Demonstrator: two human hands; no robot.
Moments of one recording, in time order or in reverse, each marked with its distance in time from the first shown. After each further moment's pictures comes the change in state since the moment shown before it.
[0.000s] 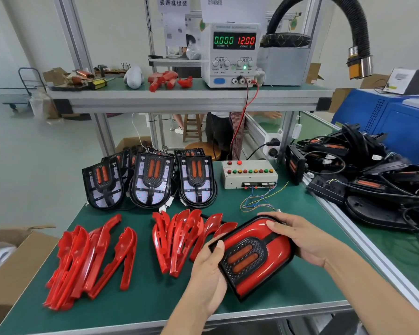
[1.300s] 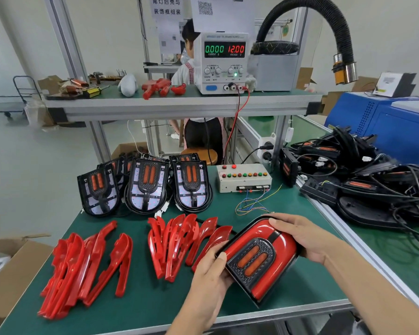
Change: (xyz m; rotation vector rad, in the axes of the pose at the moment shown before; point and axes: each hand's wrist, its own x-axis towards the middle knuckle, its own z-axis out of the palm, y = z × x) left_hand -0.017 -0.002 0.012 0.234 -0.034 0.059; right_hand -0.005 -0.006 -0.019 -0.008 0.073 0.053
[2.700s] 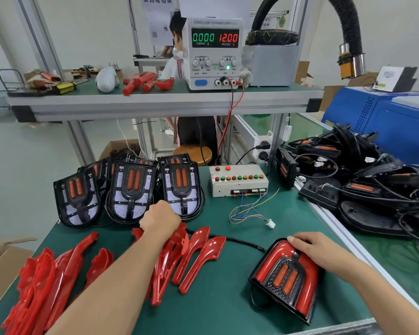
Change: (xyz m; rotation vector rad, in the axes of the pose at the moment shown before) left_hand 0.170 0.103 -0.054 1.648 0.572 -0.199; right_hand 0.021 0.026 -0.071 -0.711 0.241 0.034
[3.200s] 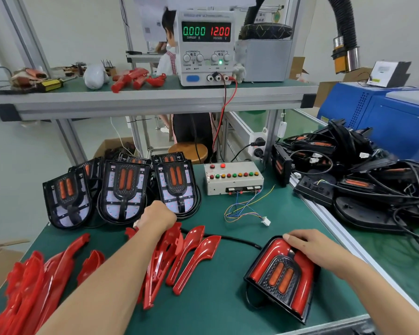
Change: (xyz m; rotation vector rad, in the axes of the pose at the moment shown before) left_hand 0.007 0.005 0.006 -0.136 -0.076 -0.021; right_hand 0.004 0.006 -0.001 0.024 -0.023 0.014
